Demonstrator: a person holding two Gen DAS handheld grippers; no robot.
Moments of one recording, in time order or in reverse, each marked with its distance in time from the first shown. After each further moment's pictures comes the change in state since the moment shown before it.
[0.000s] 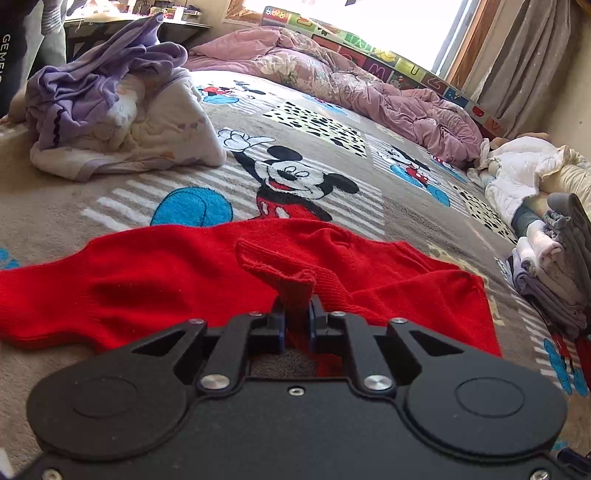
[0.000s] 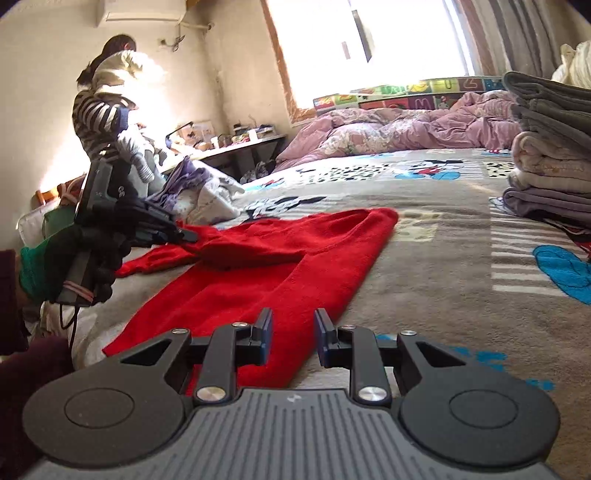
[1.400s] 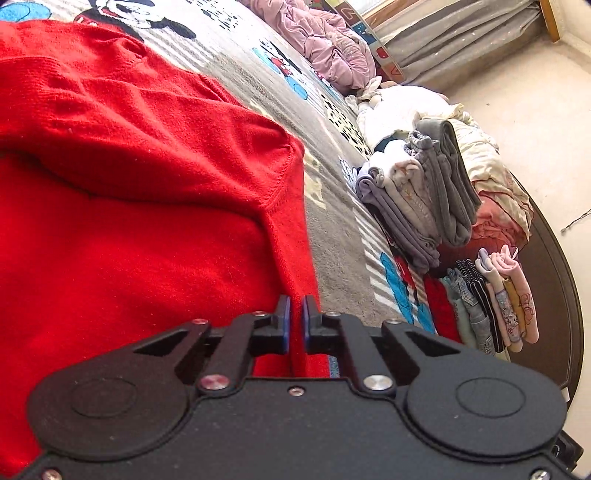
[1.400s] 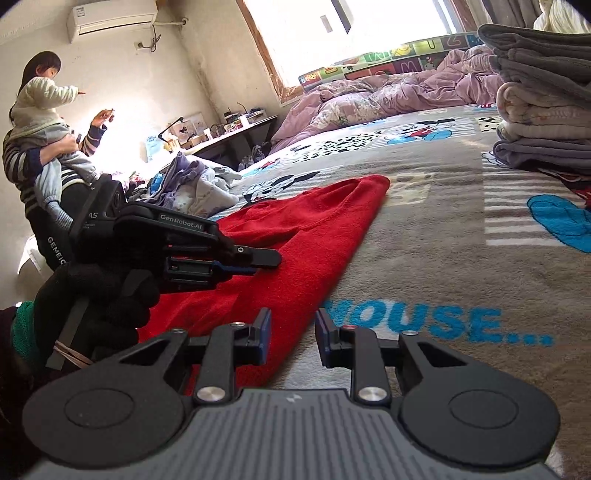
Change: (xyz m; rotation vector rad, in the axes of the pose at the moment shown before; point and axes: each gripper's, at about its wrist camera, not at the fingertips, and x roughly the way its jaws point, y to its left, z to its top) left arm 0.013 -0.097 -0.080 -0.174 0.326 -0.504; right arm -0.020 -0.024 0.002 0.170 0.041 0.032
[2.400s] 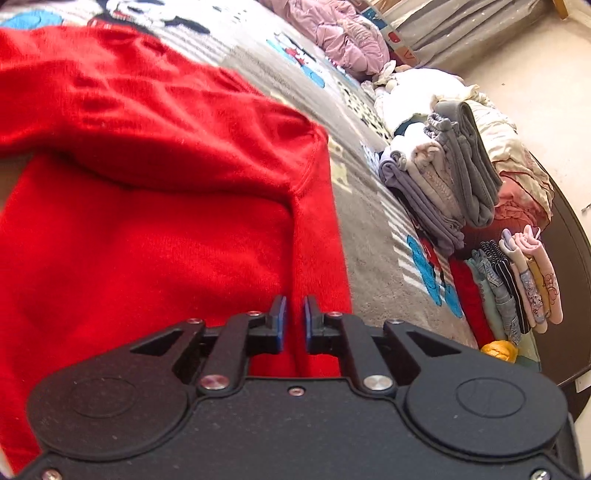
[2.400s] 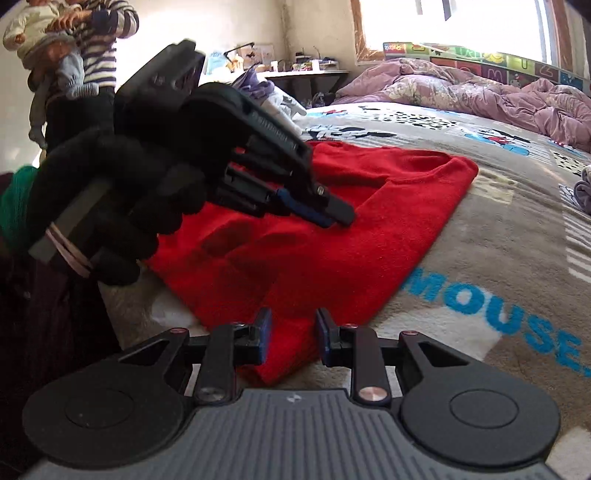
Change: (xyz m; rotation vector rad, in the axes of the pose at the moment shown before) left arm -0.007 -0.011 0.000 0.138 -0.003 0.118; right arm 0.049 0.065 -0.028 -0.368 0.177 0.030
